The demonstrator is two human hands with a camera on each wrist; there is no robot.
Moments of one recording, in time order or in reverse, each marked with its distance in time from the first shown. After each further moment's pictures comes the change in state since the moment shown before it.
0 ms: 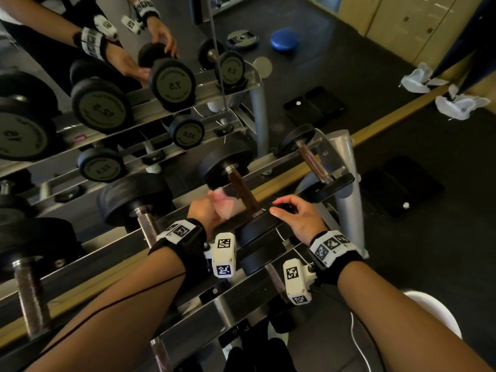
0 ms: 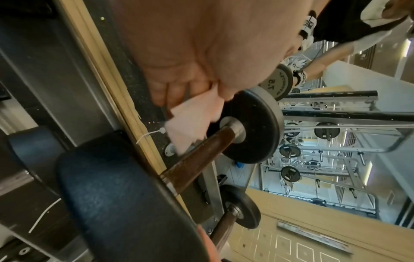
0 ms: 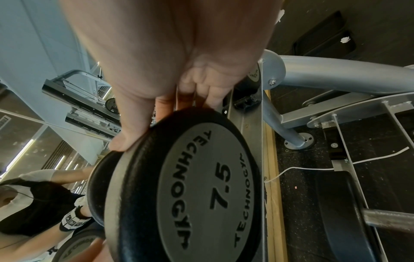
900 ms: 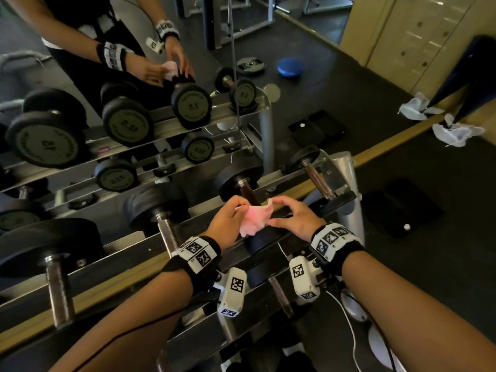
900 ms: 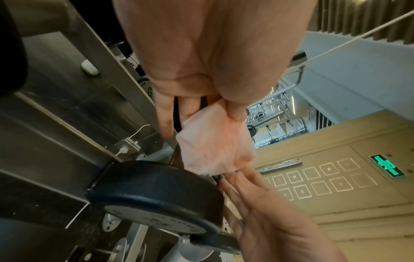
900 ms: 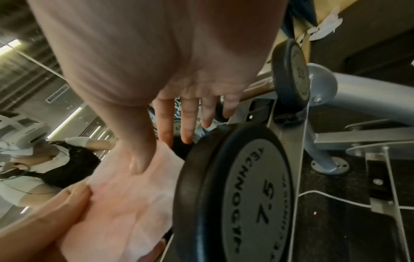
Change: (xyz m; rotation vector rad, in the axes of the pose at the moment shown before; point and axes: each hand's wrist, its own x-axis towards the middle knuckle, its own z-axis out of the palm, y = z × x) left_hand -0.038 -0.006 -0.010 0.489 -0.315 0.654; right_hand 0.005 -0.052 0.006 -0.280 -0.215 -0.068
